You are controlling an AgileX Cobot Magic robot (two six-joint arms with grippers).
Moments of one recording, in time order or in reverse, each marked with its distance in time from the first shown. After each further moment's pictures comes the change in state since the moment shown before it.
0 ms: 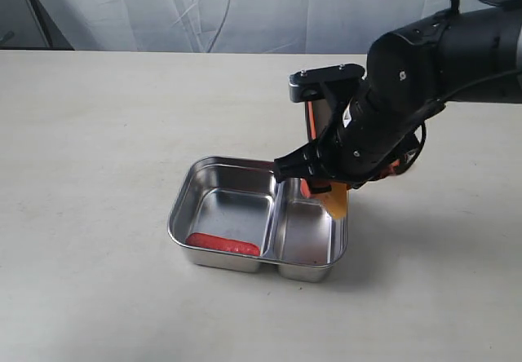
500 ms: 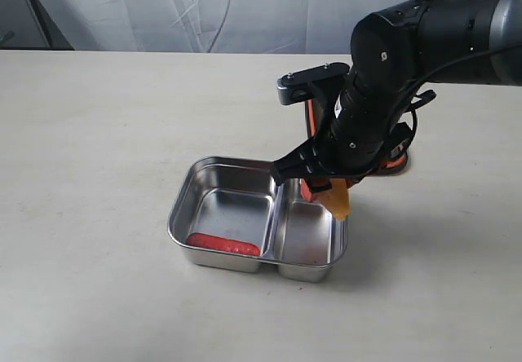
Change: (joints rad) left arm 0.000 0.000 0.000 0.000 0.000 0.000; right arm 0.000 0.039 -0.090 0.003 0.134 -0.102
